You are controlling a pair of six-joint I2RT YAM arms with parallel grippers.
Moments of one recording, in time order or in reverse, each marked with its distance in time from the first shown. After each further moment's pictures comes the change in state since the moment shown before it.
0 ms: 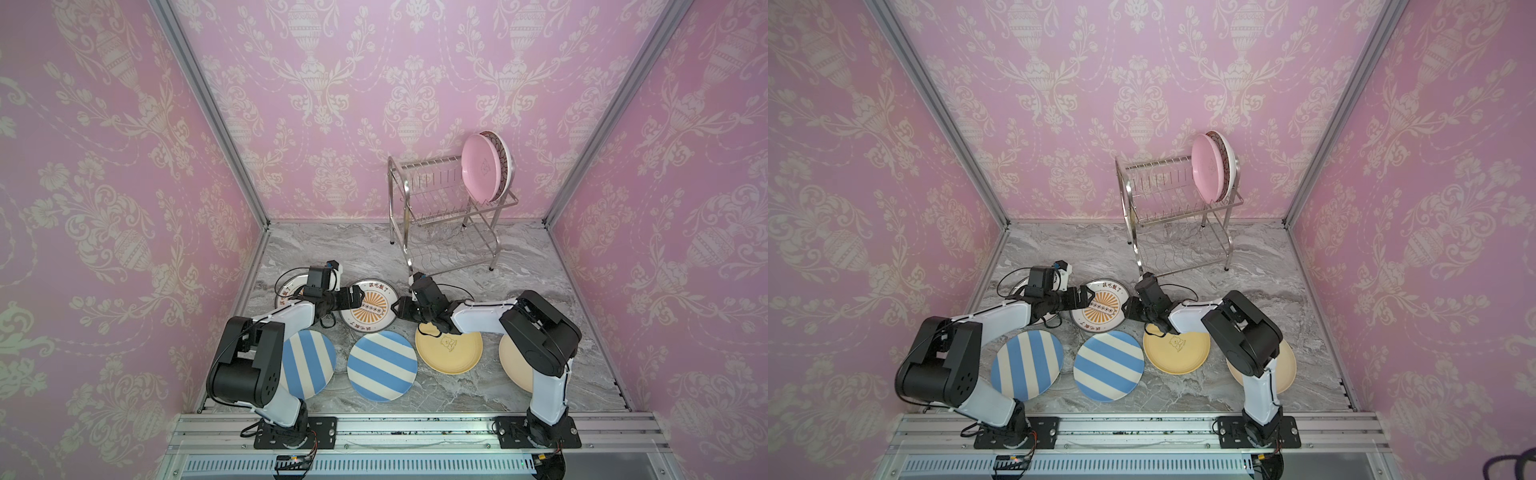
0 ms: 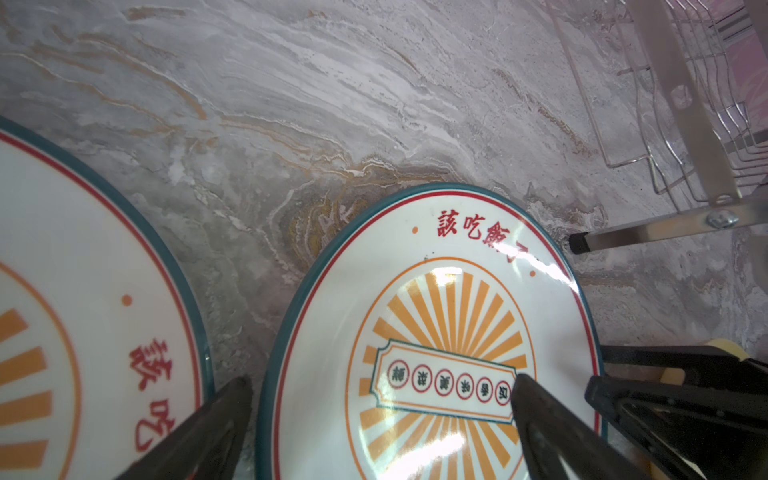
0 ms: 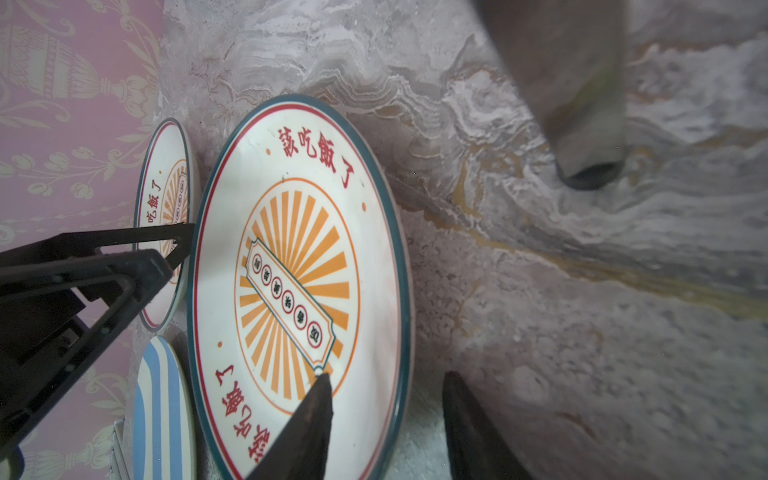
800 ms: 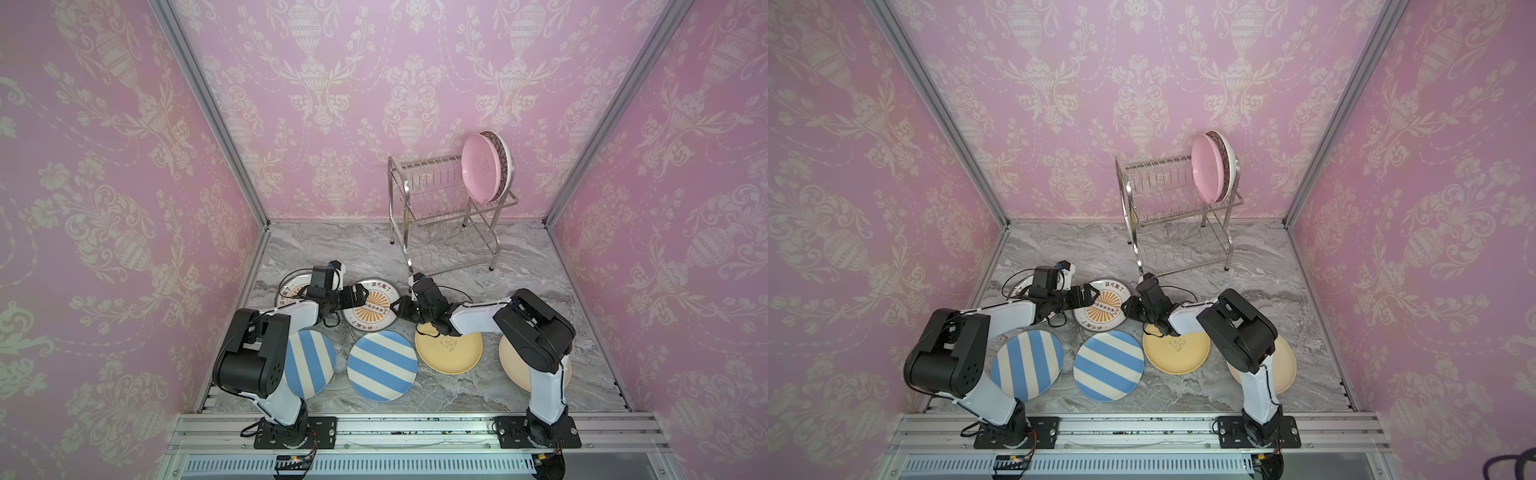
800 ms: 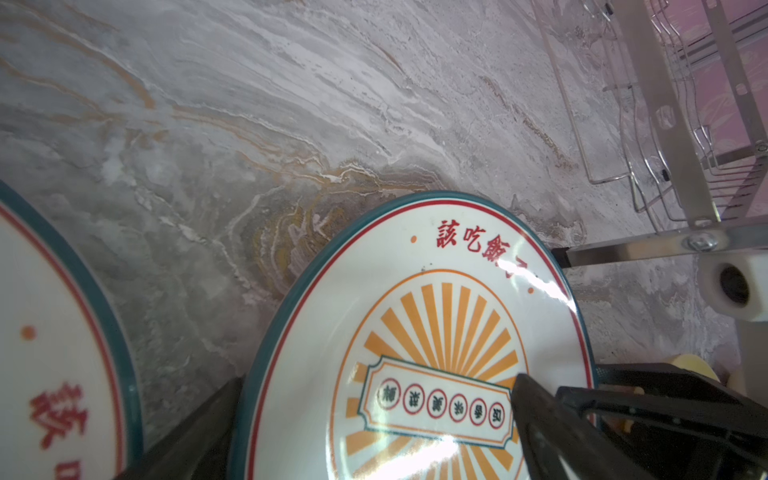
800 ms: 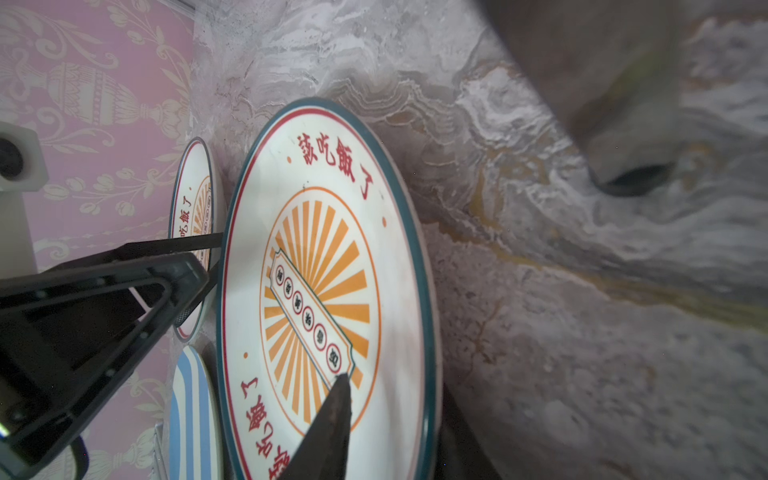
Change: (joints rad) left arm -0.013 0.057 0.000 0.089 0.046 -0.080; right arm -0.009 0.039 -0.037 0.166 -0.043 0.089
